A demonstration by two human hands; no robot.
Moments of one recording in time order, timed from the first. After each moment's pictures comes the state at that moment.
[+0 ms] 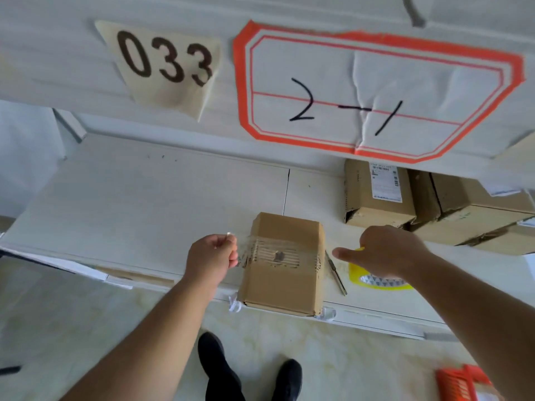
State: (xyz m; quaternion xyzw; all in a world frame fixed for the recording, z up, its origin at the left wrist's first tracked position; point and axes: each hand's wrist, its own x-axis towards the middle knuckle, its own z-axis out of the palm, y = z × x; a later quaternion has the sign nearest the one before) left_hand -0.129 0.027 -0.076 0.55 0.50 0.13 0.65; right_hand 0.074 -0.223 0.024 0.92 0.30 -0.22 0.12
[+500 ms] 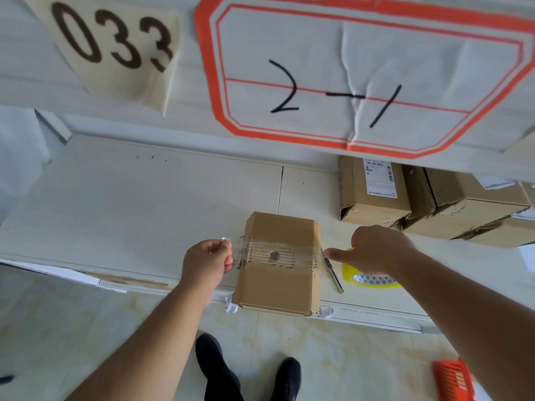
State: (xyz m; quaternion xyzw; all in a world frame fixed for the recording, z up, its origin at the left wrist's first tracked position) left_hand -0.127 0.024 -0.092 0.56 0.51 0.12 0.64; right_hand 0.075 -0.220 0.006 0.92 0.28 -0.23 0.12
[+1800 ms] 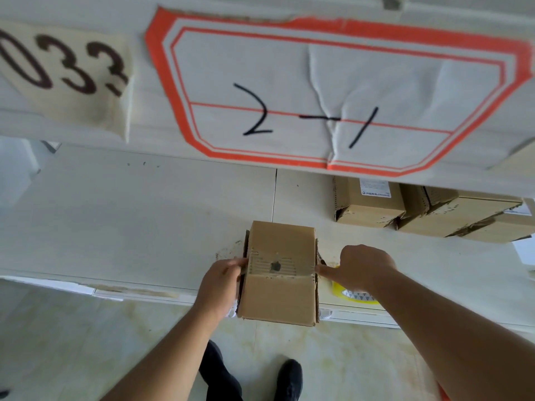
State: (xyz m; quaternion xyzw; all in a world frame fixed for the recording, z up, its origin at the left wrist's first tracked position) left_hand -0.134 -0.008 -0.095 0.72 0.40 -0.01 0.57; right_hand 0.060 -0.224 -0.039 0.93 0.26 -0.25 0.13
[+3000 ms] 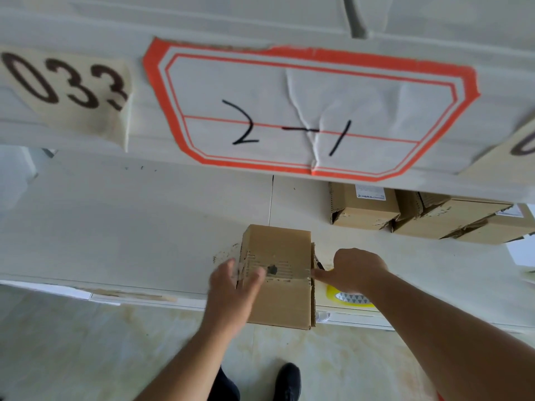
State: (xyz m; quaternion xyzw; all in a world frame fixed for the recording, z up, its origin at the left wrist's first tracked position) left_hand -0.142 -0.041 -0.077 0.75 0.42 0.00 0.51; right_hand 0.059 -0.221 -0.040 0.92 0.26 -0.27 0.12
